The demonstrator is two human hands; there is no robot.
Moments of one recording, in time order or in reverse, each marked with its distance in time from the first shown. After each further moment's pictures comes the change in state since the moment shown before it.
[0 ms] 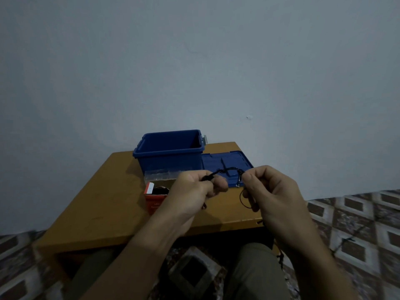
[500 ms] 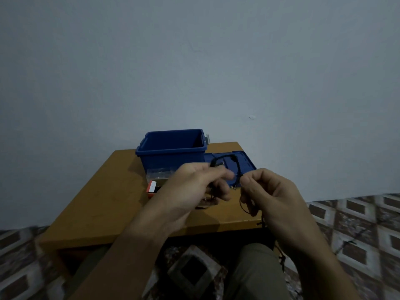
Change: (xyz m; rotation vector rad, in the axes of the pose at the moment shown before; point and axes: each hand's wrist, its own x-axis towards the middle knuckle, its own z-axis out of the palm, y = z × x) left_hand -0.019 0.032 -0.008 0.051 -0.086 -0.050; right_hand -0.003 -0.004 -0.001 0.042 -0.140 0.034
